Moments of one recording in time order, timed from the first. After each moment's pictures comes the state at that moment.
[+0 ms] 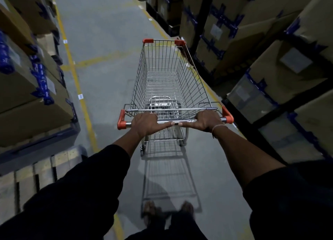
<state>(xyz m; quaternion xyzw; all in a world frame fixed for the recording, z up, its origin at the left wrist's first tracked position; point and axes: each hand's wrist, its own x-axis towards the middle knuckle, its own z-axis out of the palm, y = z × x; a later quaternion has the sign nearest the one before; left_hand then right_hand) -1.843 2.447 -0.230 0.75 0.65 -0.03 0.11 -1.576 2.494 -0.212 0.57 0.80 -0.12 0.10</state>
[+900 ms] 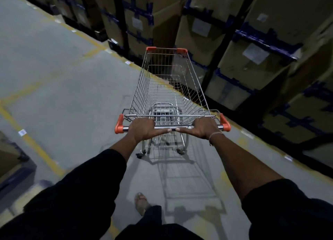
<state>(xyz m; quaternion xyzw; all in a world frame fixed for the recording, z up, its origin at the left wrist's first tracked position) -1.659 2.317 -0.236 0.90 0.43 -0.05 0.08 -1.400 2.225 -0.210 0.75 0.65 -0.15 0.06</state>
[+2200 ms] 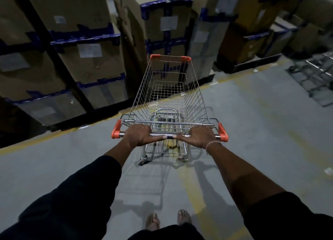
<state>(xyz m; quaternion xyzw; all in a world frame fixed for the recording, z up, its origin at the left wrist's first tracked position) -1.355 2.176 -0.231 0.99 -0.07 -0.12 0.04 -1.317 1.897 -0.224 0.97 0.21 -0.14 -0.03</state>
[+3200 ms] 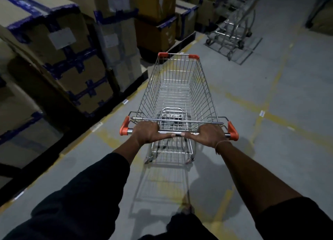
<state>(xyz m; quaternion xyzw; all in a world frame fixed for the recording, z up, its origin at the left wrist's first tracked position) -1.215 1.879 -0.226 0.94 -0.33 -0.11 -0.01 -1.325 1.623 -0.228 0.99 -0.07 -0.09 -0.08</state>
